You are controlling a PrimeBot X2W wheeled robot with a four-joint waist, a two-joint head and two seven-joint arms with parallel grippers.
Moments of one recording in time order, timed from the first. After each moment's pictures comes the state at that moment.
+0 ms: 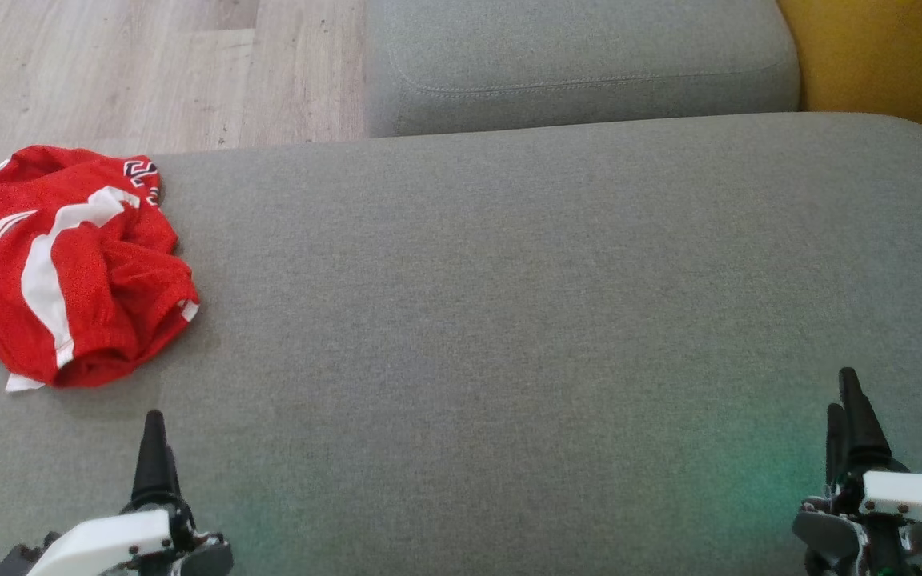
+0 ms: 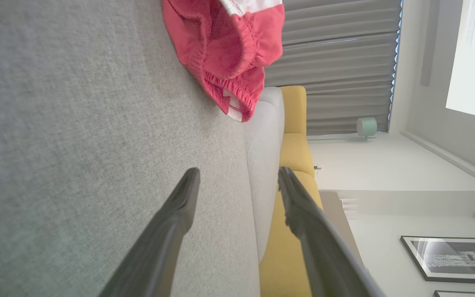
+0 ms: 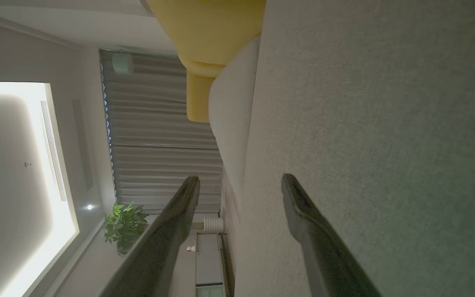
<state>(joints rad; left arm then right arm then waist) 0.01 0.04 0.03 0.27 -1.53 -0.12 0.05 0.01 -0.04 -0.11 0.31 1.49 0.12 0.05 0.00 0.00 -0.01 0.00</state>
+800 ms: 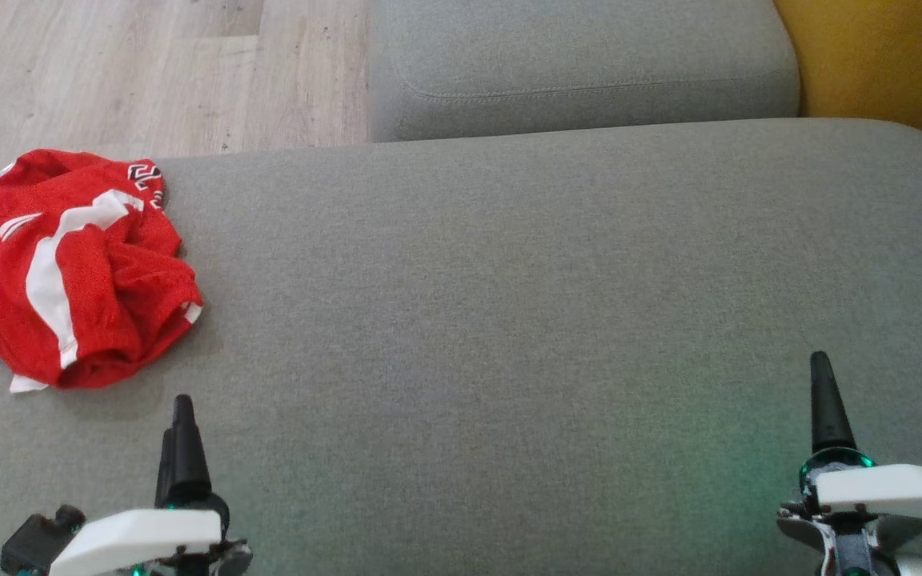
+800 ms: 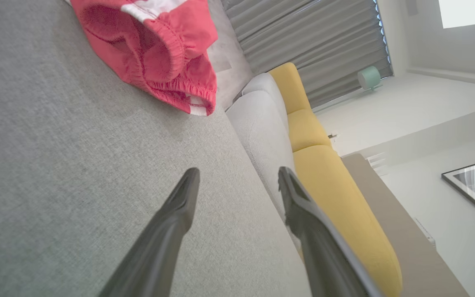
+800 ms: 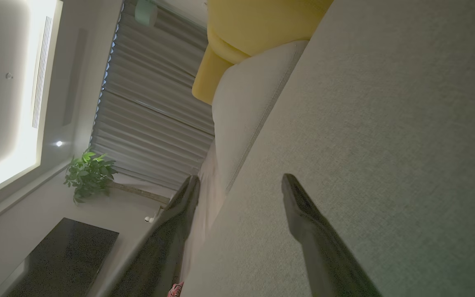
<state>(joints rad) 0.05 0.04 -0.04 0.16 -1.21 -0.08 -0.02 0.04 -0.04 -0.05 0.22 1.16 0.12 -0.01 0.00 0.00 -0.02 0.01</state>
